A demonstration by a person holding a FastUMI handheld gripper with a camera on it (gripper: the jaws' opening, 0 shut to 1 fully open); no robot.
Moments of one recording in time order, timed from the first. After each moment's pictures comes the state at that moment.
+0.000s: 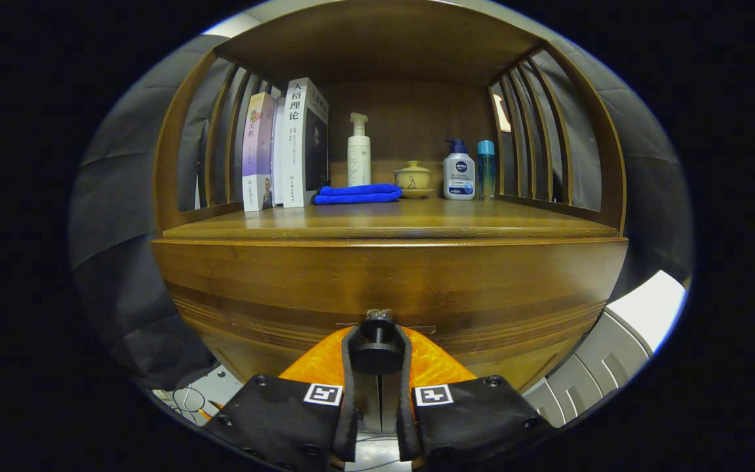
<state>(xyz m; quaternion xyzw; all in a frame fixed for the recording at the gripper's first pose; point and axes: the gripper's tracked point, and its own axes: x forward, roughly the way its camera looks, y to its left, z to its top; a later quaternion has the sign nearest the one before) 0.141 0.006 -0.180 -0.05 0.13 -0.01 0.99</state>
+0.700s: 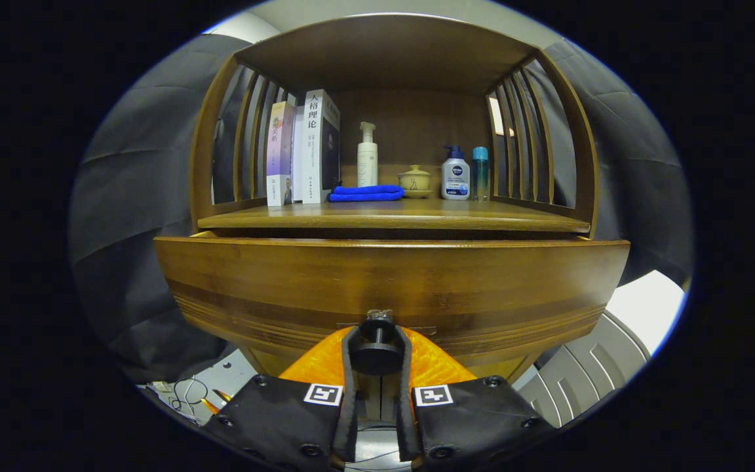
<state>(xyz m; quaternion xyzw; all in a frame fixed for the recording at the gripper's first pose) 0.080 0.007 -0.182 -0.06 0.13 0.01 0.99</state>
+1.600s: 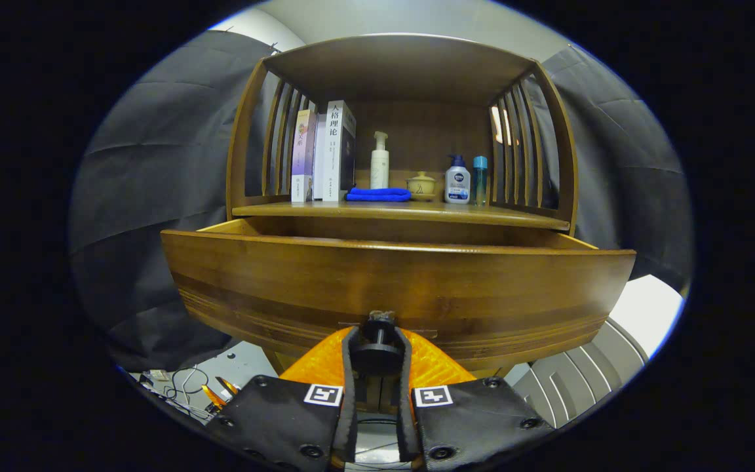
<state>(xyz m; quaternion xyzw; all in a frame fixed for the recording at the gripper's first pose) 0.025 0.012 -0.186 -0.07 0.12 0.02 0.99</state>
